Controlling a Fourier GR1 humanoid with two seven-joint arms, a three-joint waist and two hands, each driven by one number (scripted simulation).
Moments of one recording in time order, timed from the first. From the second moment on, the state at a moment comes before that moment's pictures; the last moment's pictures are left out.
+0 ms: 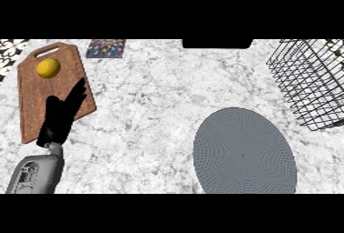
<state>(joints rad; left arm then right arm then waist) -0.22 0.19 0.10 -1.39 -0.14 -0.05 0.22 -1.20 -0.41 -0.11 -1.42 0.78 0.49 0.83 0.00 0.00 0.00</state>
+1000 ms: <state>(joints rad) -0.22 0.17 0.09 -1.39 -0.15 -0.04 0.22 -1.03 -0.75 -0.22 -0.95 0.82 0.38 0.26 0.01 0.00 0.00</state>
